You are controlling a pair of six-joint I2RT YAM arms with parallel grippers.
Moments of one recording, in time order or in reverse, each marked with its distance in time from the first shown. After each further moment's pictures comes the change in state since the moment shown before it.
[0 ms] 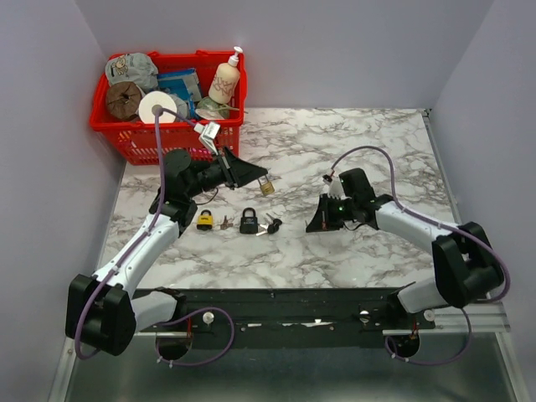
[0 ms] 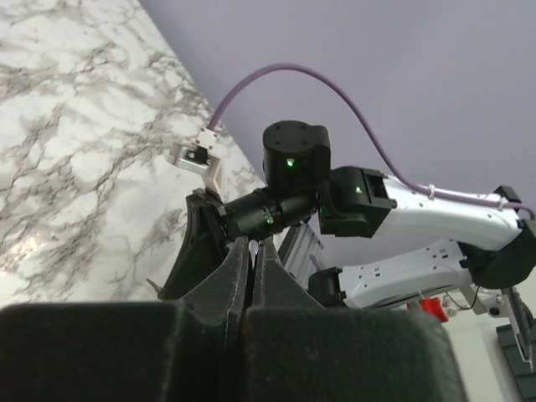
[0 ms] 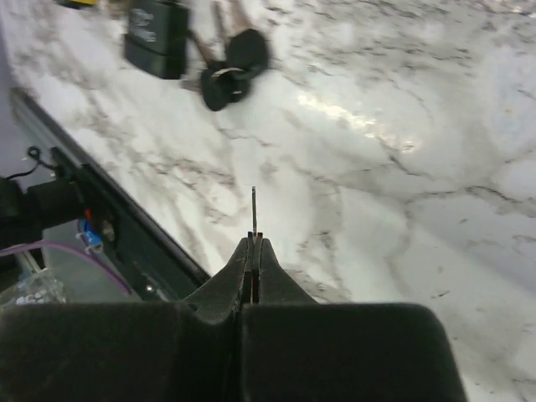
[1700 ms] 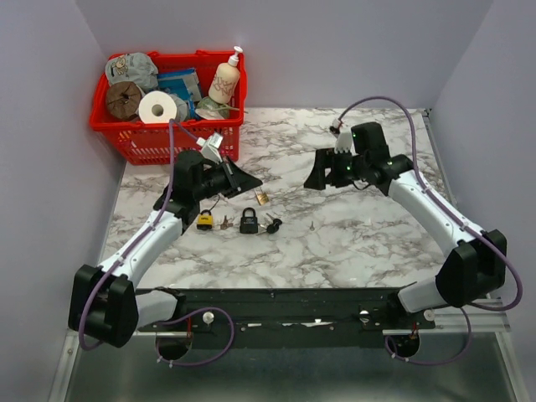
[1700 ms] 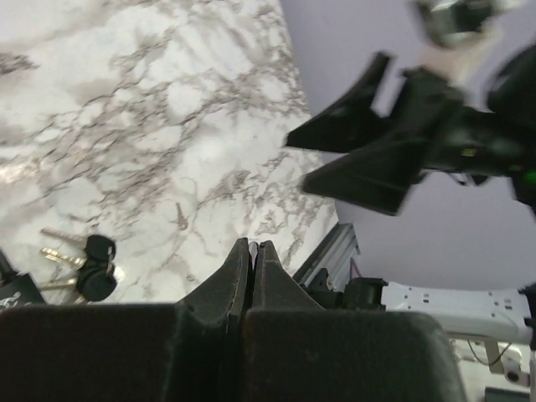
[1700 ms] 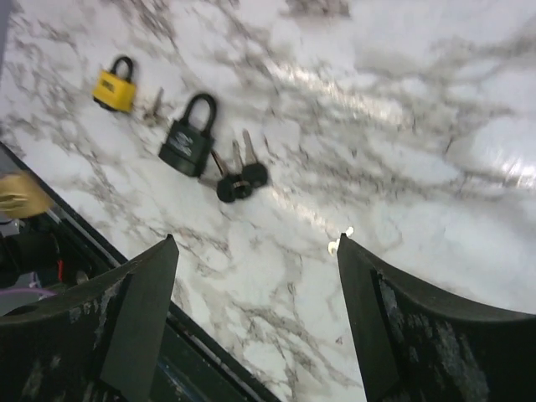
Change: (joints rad) left arm -0.001 0.030 -0.031 -0.268 -0.137 0.046; right arm -0.050 0.032 0.447 -0.314 0.134 -0.227
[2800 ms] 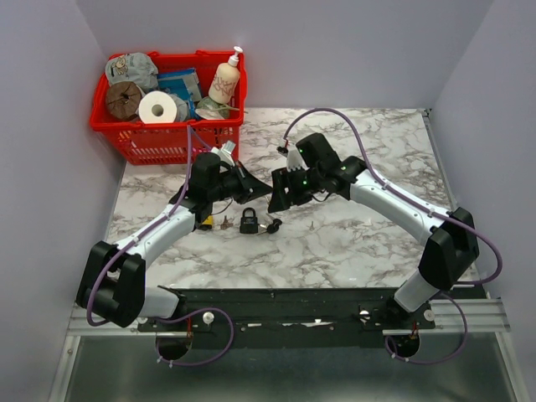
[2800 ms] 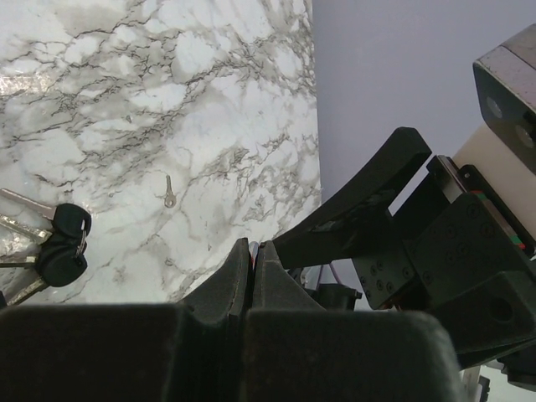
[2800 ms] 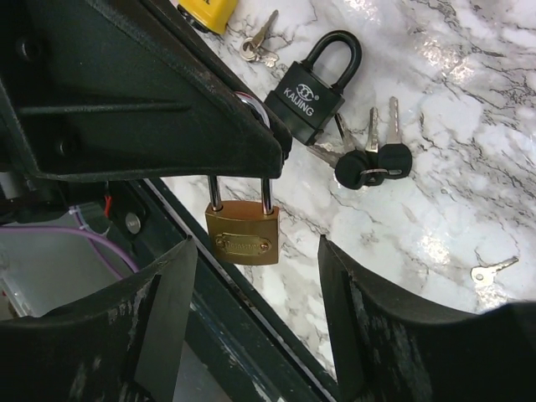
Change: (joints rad) left arm -0.081 0.150 0.011 0.011 -0.051 -0.158; right arm 0.317 0.170 0.174 -0.070 0.012 0.082
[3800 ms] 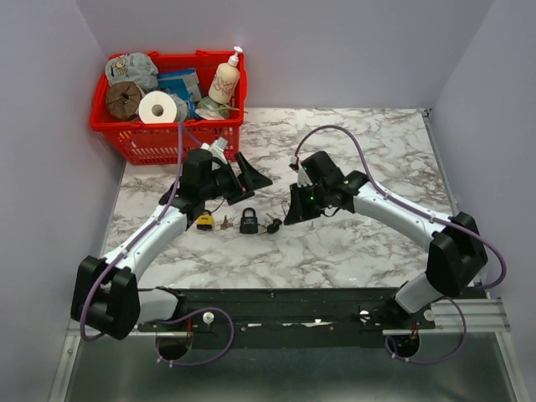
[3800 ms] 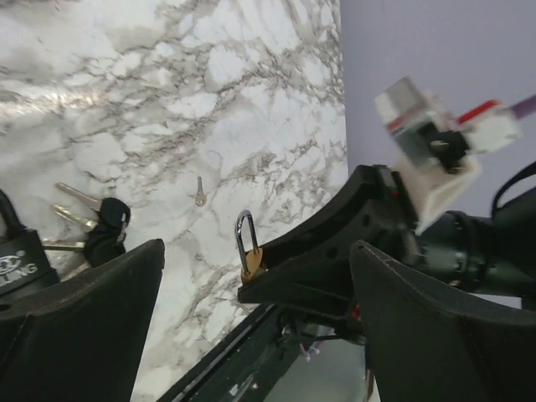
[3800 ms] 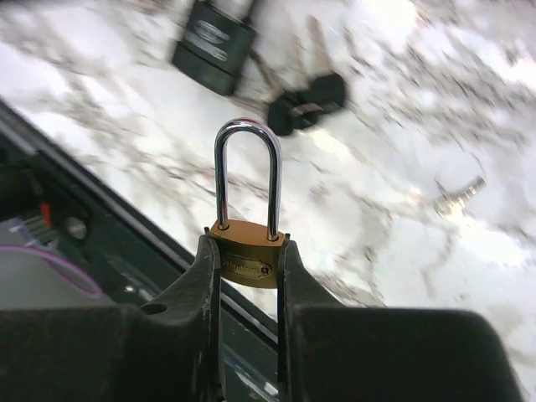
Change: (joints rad) left arm 0.029 -0.059 0.047 -0.168 -0.040 0.115; right arm -0.004 -0.056 -0.169 0.011 0.126 0.057
